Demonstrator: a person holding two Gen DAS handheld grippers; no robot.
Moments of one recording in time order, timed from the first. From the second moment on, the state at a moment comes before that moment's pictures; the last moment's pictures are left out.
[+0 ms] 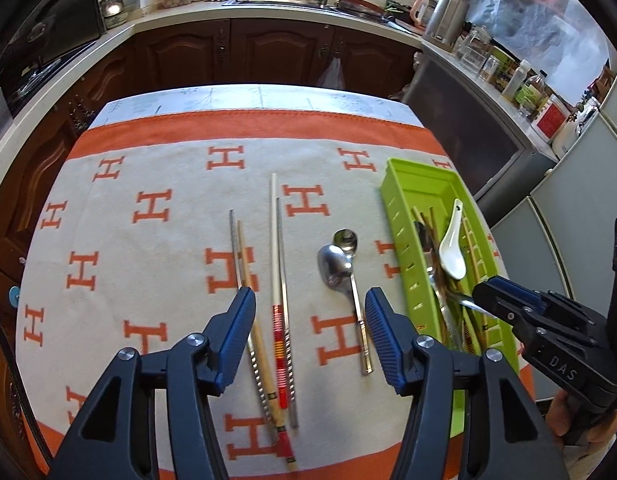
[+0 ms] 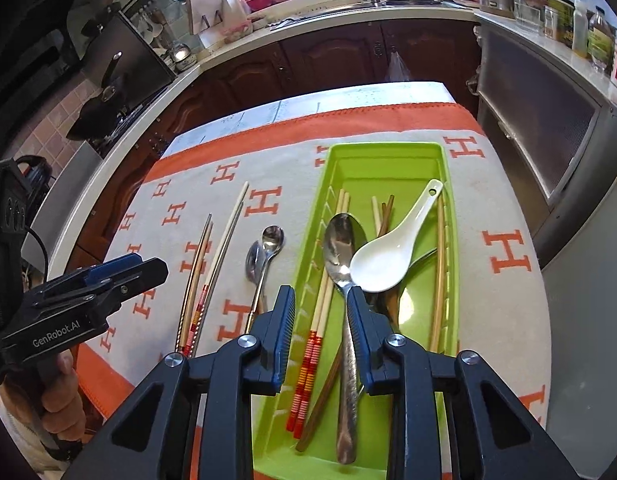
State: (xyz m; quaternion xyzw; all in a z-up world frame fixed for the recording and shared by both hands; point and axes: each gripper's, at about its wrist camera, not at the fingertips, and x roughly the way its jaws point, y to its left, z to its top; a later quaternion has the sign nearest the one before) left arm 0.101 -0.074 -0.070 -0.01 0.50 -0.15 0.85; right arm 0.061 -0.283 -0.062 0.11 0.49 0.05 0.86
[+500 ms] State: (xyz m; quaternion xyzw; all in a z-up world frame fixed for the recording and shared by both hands) left arm 0.091 -0.017 -0.096 -0.02 0.53 -0.09 0.84; right arm 0.059 -0.233 -0.068 0.11 0.51 0.06 0.85
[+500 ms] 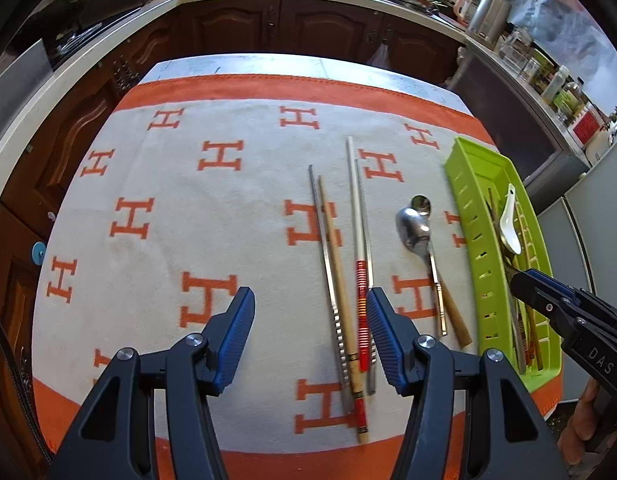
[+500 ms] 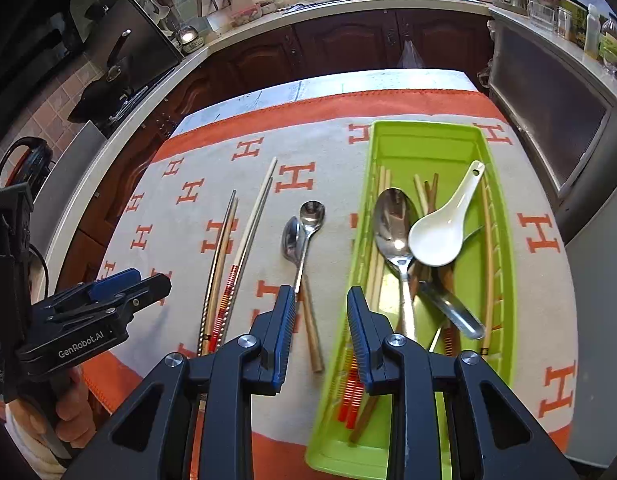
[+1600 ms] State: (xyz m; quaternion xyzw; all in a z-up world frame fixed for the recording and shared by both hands) left arm 0.107 -0.038 -0.155 0.04 0.56 -0.05 0.83; right arm 0.058 -0.208 -0.093 0.14 0.51 0.10 0.85
